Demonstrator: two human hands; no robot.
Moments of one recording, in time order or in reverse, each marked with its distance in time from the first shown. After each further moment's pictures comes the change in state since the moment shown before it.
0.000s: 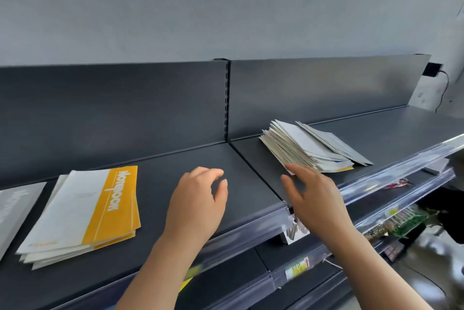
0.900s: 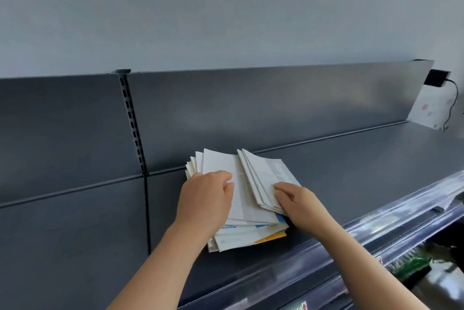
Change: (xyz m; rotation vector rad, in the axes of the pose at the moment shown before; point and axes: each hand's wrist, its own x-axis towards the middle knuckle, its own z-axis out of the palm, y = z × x) left_hand 0.151 0.146 0.210 0.131 -0.173 -0.038; right_hand 0.189 0.246 -0.017 0.186 -0.363 0.128
